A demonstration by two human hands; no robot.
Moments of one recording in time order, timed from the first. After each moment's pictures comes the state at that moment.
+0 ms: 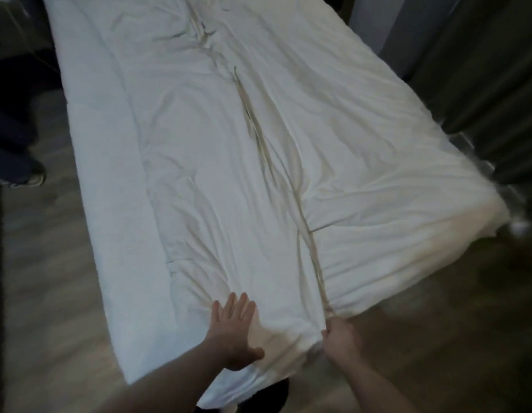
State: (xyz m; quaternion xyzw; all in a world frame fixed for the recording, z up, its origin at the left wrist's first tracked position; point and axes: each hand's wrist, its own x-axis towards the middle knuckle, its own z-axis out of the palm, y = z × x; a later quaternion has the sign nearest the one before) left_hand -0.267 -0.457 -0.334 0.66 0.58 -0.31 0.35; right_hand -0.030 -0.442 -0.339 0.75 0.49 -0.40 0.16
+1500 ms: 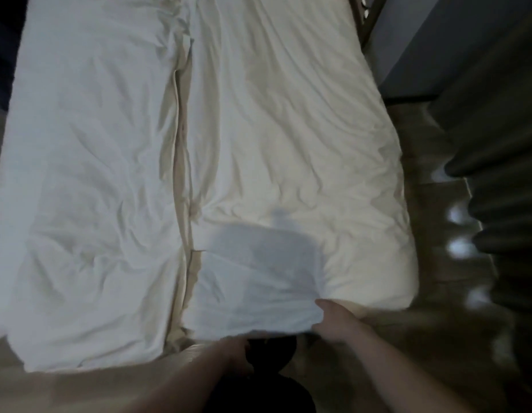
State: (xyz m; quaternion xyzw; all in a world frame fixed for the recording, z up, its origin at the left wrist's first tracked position) left_hand 0.095 -0.316 -0.358 0.44 0.62 -0.19 0.61; right_hand 0.326 -0.166 -0.355 0.53 0.61 -0.48 0.34
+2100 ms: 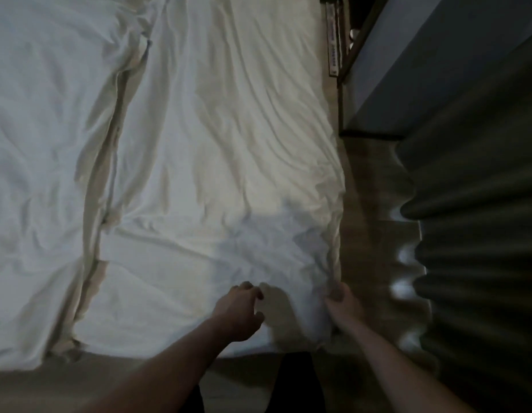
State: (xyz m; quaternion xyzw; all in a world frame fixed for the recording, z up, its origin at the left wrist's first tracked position) left_hand 0.268 -0.089 -0.318 0.49 0.74 0.00 0.45; right_hand 0.487 0.042 -0.324 0.71 0.52 -0.46 0.12
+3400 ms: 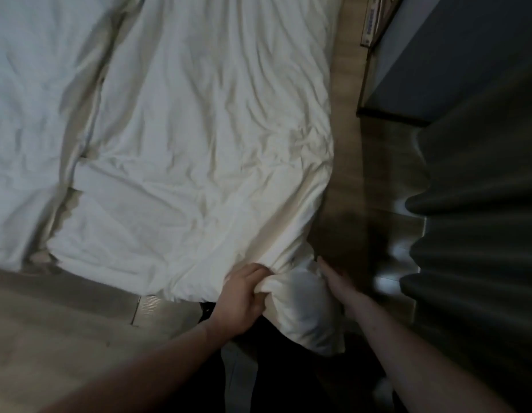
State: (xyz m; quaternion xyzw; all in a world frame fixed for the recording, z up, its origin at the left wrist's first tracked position) left_hand 0.450 -0.056 -0.284 0.47 0.76 0.32 0.33; right_hand 0.623 0.129 -0.346 0.69 0.36 -0.59 0.21
